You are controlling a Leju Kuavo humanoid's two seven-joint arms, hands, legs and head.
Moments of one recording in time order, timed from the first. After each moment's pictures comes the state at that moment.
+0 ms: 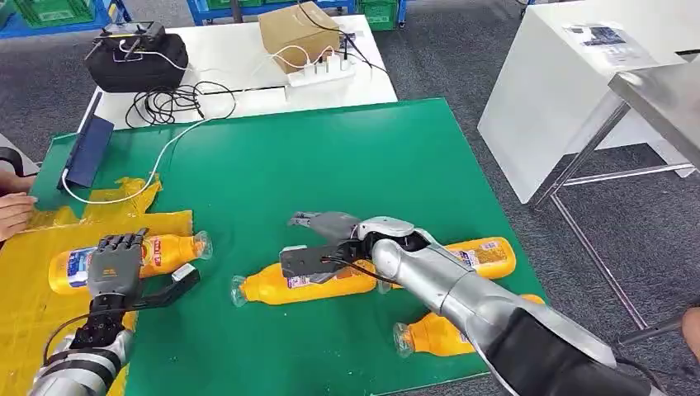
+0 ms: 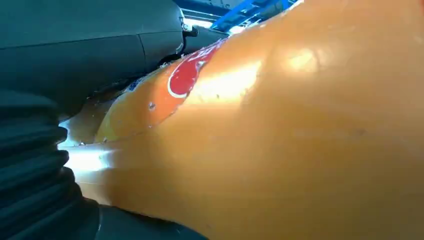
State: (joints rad) left arm -0.48 0.18 -0.05 -0.43 -1.56 0.64 0.01; right arm -0.79 -0.01 0.96 -0.68 0.49 0.32 -0.16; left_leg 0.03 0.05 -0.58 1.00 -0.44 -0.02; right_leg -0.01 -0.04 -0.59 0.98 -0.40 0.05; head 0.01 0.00
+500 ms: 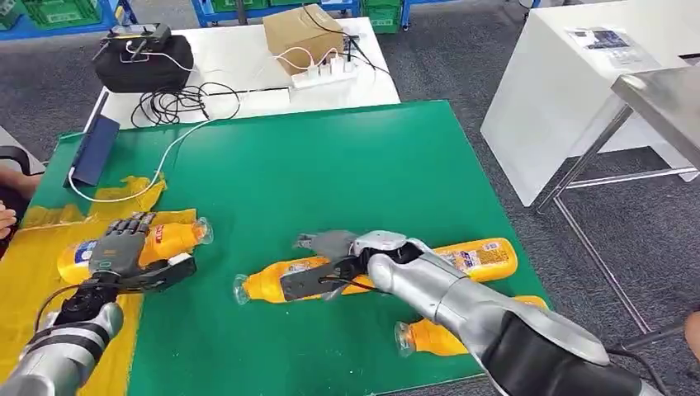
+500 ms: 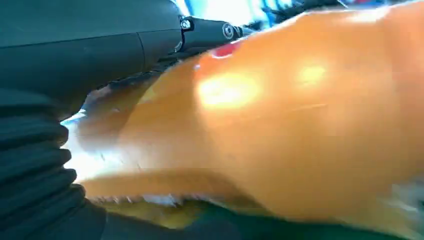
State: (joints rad) left arm -0.58 0.18 -0.06 -0.39 -1.41 0.28 -0.27; right arm -0.79 0.01 1.10 -0.60 0.52 0.33 -0.15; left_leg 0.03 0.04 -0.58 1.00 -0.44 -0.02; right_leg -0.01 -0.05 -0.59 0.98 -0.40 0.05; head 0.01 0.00
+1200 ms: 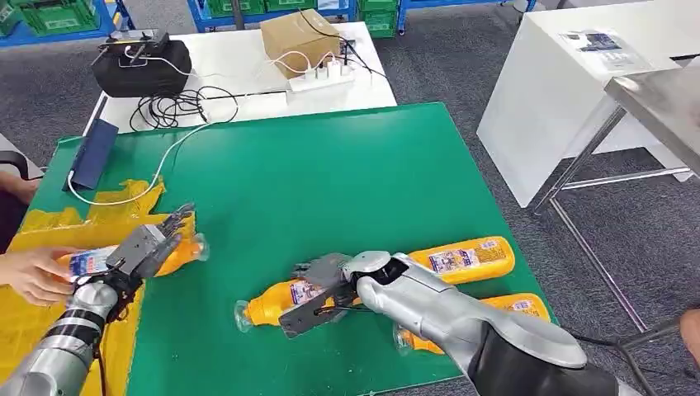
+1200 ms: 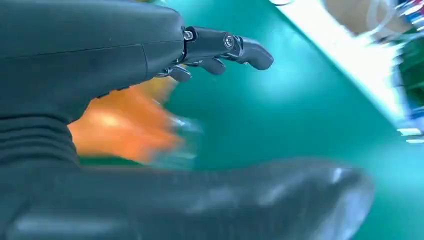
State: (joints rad) left arm -0.56 0.16 0.04 -0.55 -0.48 -0.42 -0.70; right arm -0.77 0.05 1.28 -0.44 0.59 0.40 -0.15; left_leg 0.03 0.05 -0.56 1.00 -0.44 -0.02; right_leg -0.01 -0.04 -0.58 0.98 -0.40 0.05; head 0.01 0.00
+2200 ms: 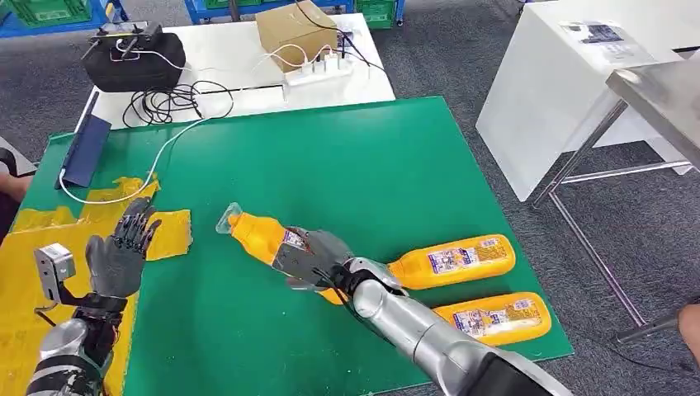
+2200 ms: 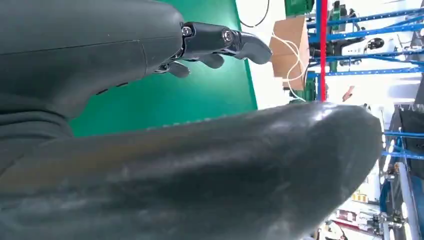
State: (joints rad) left arm -0.30 0.10 0.25 -0.95 0.00 -0.63 -0.59; right arm -0.59 0.14 0.75 -0.56 0.32 -0.04 -0.21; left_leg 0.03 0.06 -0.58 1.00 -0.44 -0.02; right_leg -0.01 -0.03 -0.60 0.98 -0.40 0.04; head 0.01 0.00
